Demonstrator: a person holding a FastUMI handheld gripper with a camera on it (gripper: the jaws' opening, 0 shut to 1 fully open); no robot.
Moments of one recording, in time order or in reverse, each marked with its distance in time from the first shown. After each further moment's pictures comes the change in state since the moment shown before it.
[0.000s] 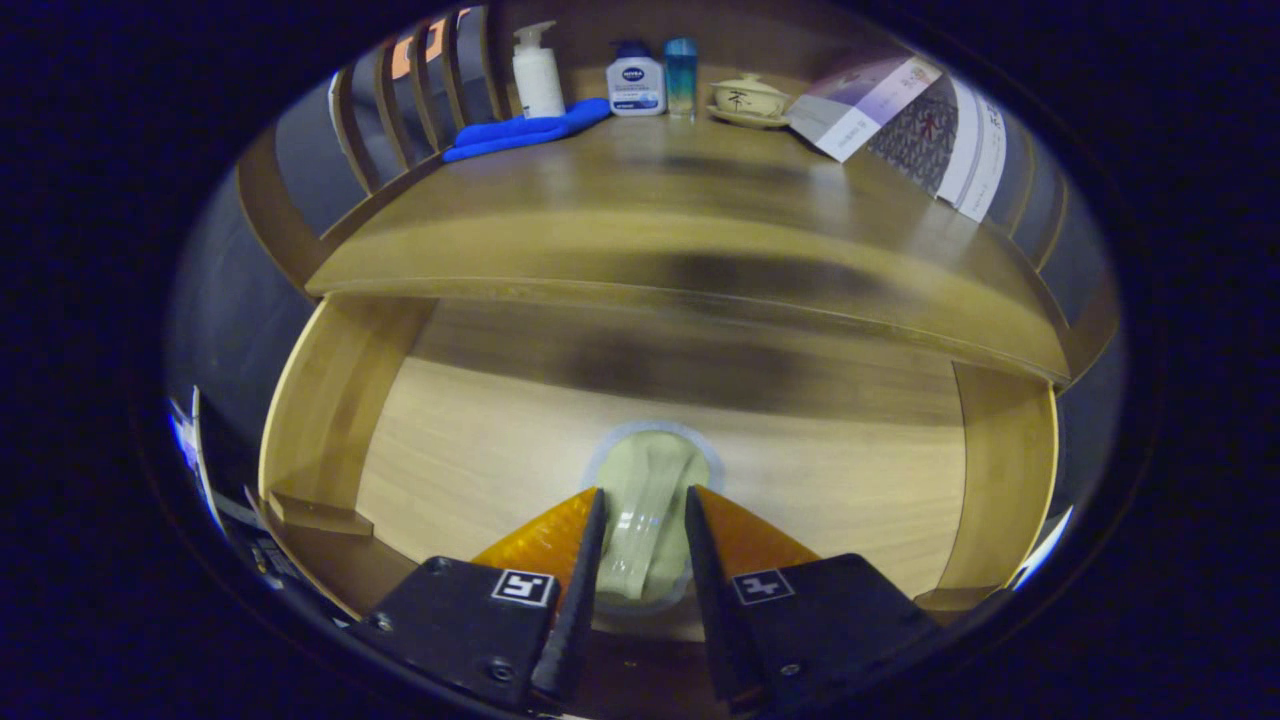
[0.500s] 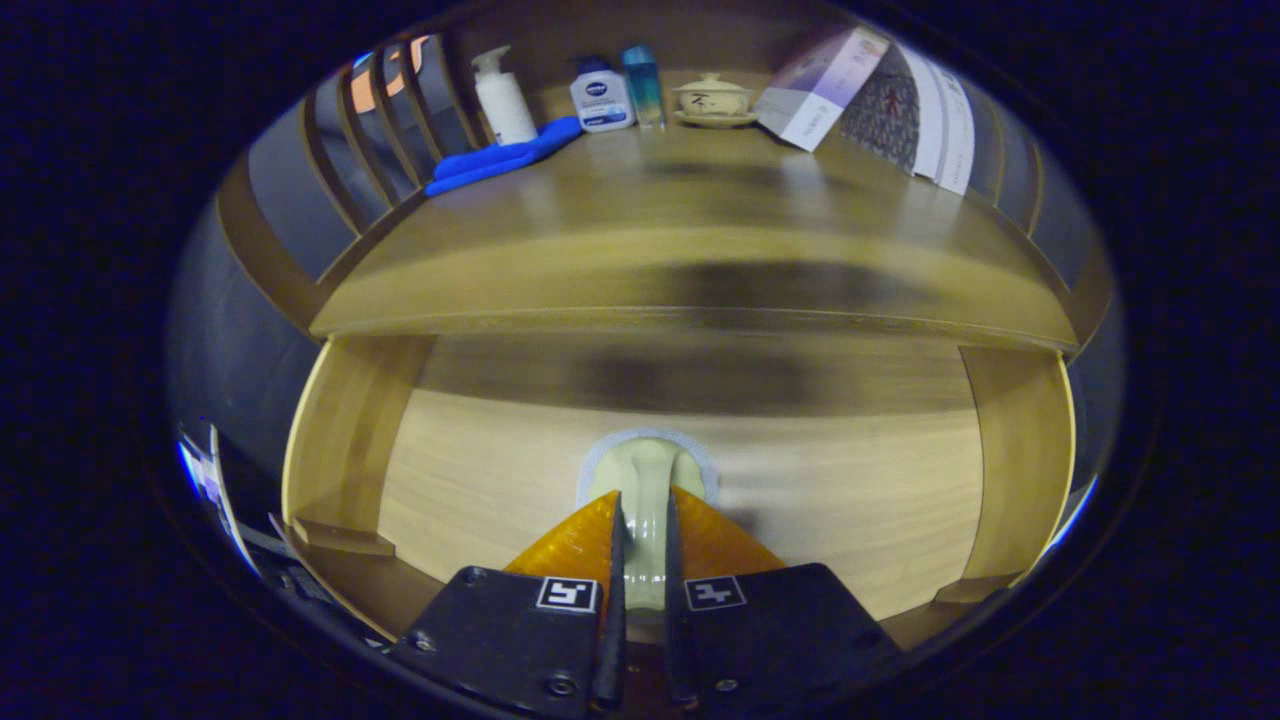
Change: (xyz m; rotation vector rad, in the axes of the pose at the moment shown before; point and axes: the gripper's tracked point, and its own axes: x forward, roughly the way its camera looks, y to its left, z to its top) arm -0.012 -0.007 0.014 0.109 -0.067 0.074
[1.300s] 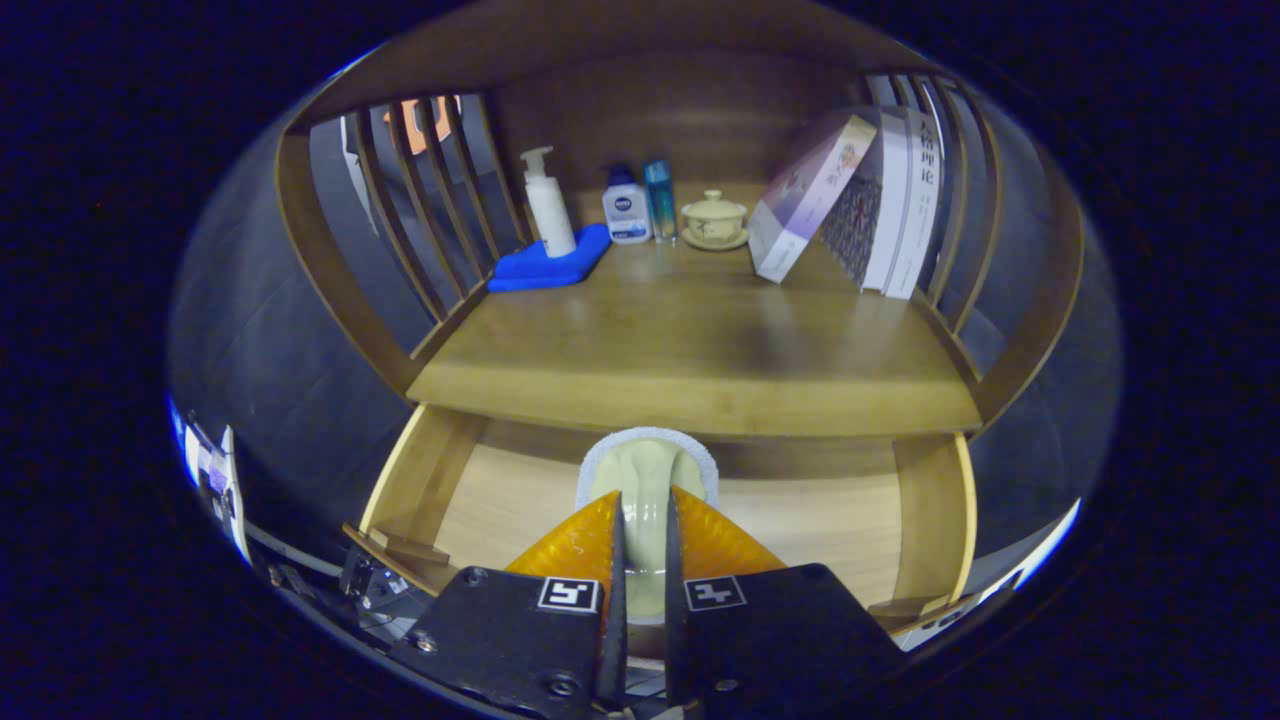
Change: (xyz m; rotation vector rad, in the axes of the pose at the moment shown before) arm -0.110 0.005 0.053 -0.077 -0.223 0.012
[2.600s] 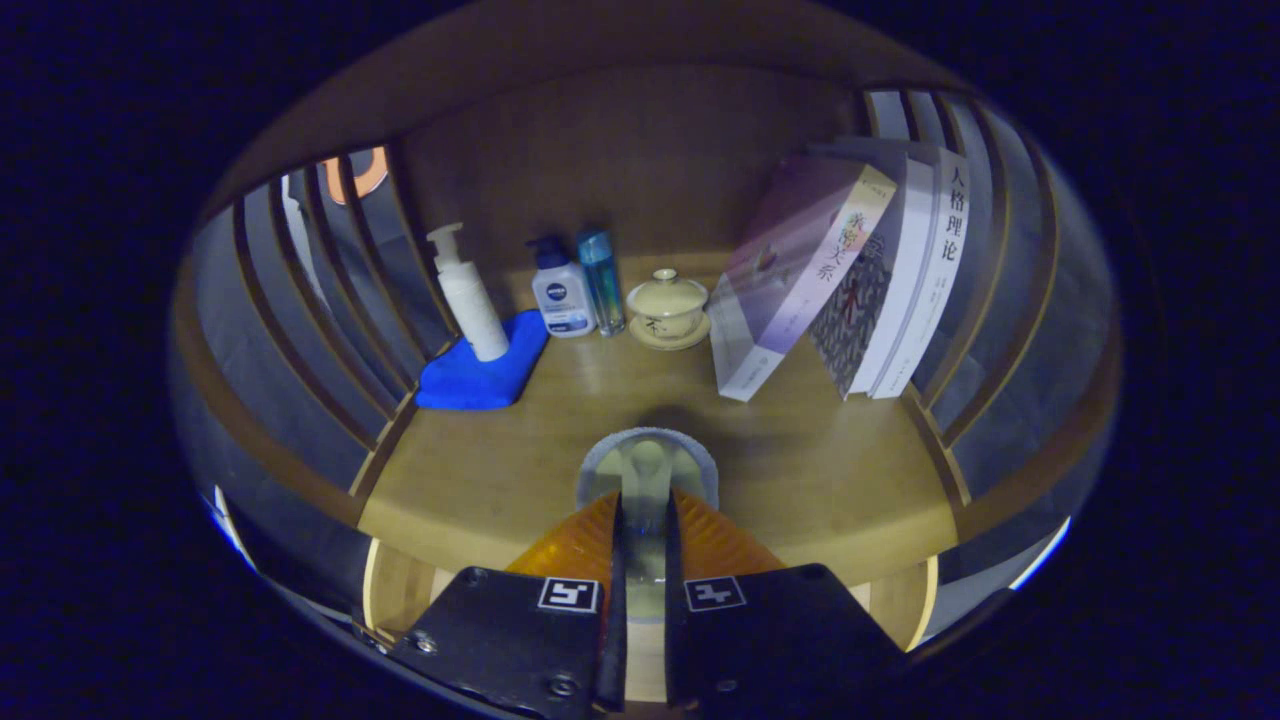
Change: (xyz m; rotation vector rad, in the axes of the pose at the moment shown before) arm 0.067 -0.039 0.123 0.087 -0.066 -0.108
